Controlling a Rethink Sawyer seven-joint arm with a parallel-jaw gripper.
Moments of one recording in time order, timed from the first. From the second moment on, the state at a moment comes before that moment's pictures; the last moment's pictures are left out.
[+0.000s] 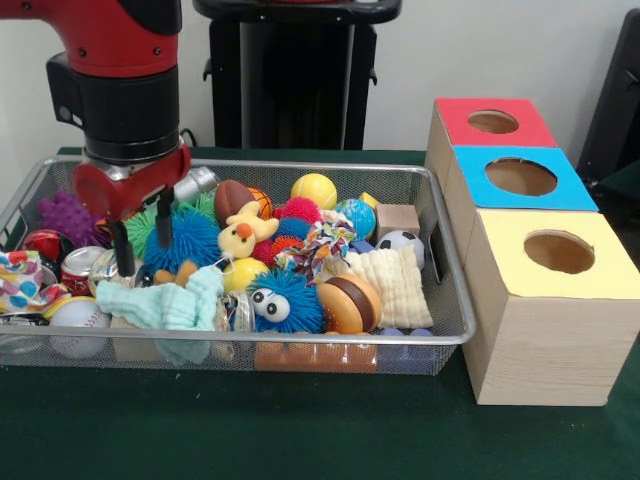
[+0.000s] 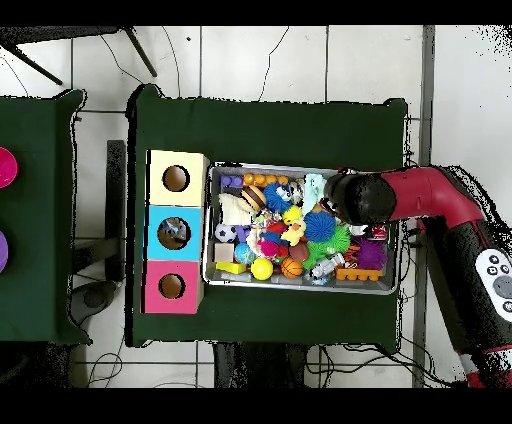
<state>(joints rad) -0.94 -0.52 0.82 1.49 -0.89 0.91 0.81</state>
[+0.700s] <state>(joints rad) -0.96 -0.41 0.82 1.42 -0.97 0.90 0.65</state>
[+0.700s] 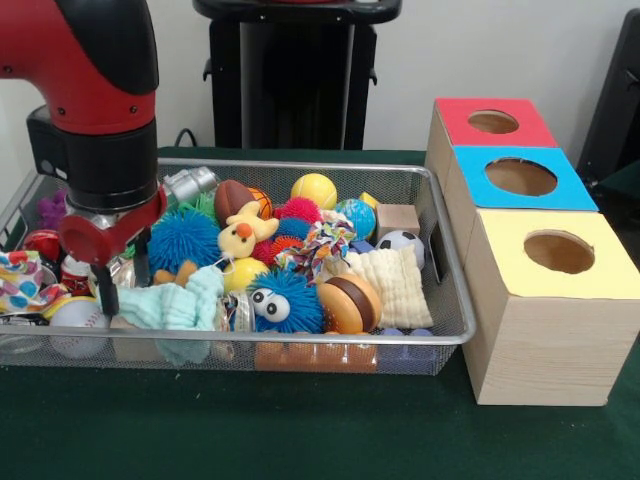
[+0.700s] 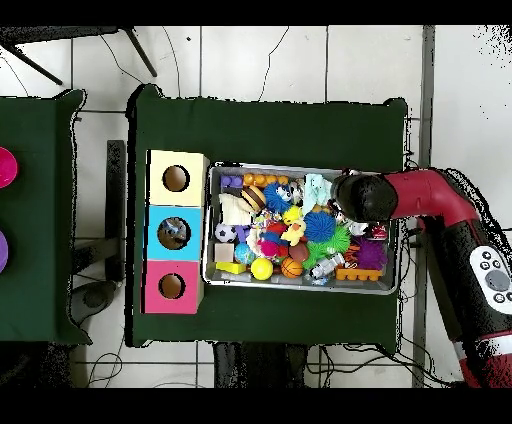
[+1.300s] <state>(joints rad) -0.97 -0.37 0.82 1.40 -0.97 0.89 0.63</state>
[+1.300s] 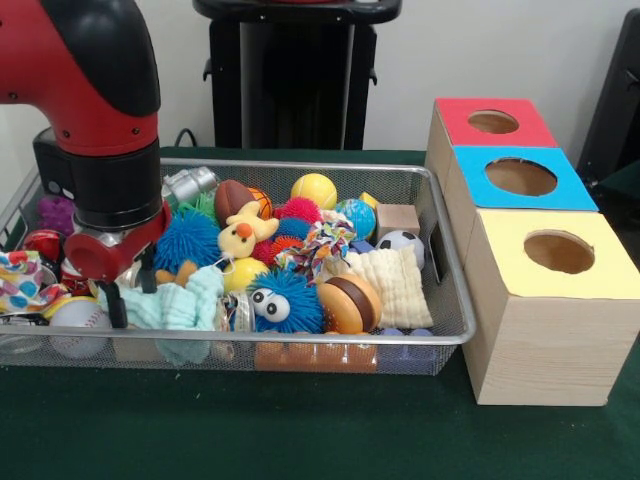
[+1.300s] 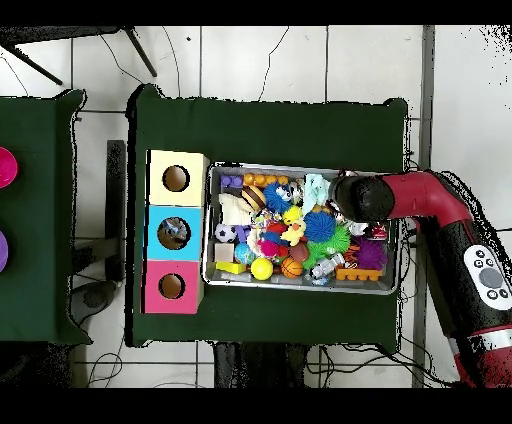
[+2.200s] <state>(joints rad) -0.97 -0.36 0.82 1.38 -0.98 0.89 0.63</state>
